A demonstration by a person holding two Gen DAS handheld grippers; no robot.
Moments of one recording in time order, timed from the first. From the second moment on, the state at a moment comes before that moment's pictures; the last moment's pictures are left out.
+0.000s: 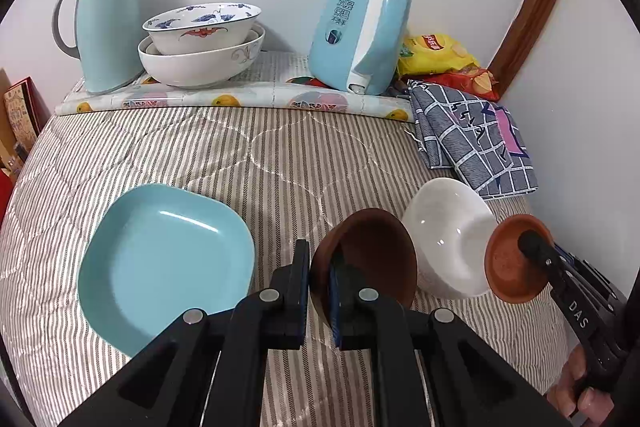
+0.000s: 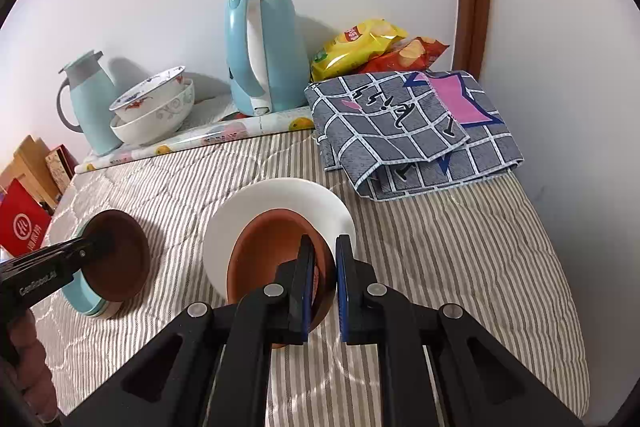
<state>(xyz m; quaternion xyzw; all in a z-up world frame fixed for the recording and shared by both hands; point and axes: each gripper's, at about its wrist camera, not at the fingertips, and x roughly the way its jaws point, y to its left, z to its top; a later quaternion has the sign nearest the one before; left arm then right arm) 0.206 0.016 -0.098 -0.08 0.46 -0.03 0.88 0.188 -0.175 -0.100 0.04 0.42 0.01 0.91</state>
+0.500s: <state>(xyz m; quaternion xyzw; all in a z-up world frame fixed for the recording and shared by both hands) 0.227 0.025 -0.102 -0.09 0.47 -0.03 0.88 0.229 -0.157 -0.131 0.03 0.45 0.02 0.89</state>
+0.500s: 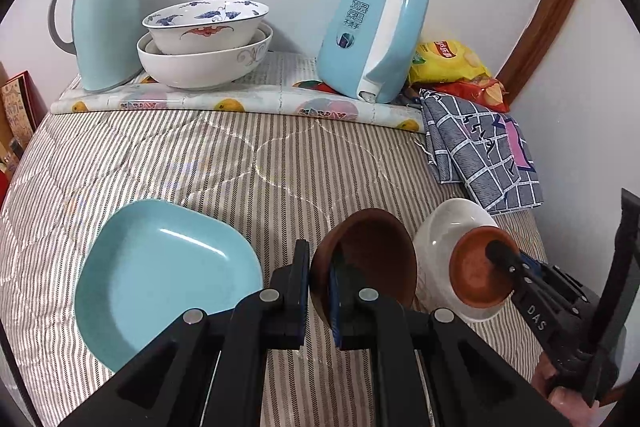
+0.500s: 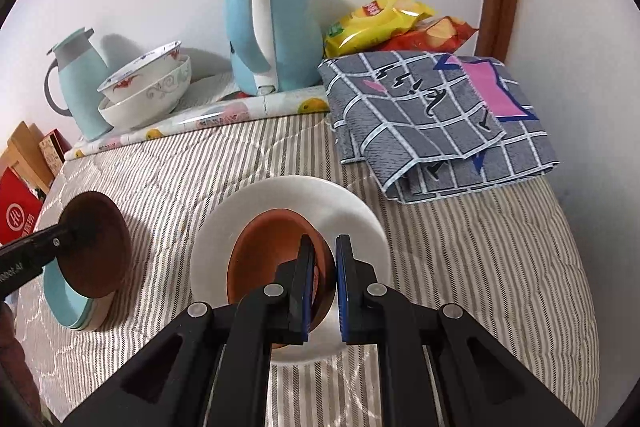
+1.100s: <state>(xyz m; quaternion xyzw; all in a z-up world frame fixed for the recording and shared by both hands) 0.241 0.027 -0.116 -0.10 0.48 -0.03 0.87 0.252 -0.149 -0.157 0.01 0.49 0.02 0.87</state>
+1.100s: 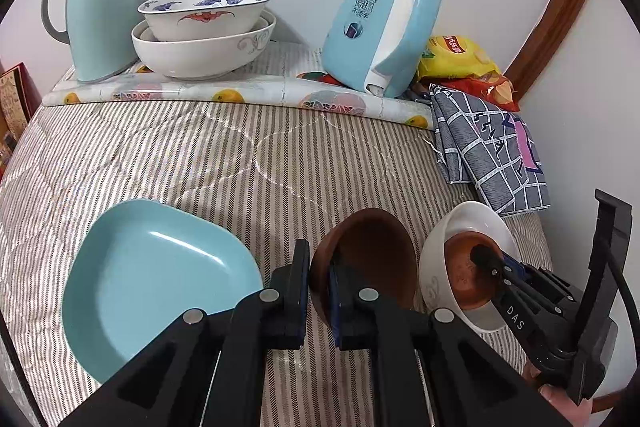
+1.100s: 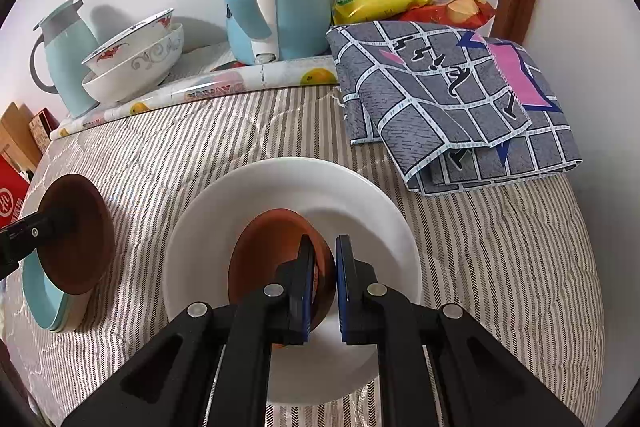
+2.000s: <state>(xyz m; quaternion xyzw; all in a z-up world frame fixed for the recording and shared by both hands) 0.244 0.027 -0.123 -0.10 0.49 -0.03 0.87 0.263 -0.139 -0.171 -0.04 0.52 0.03 0.85</state>
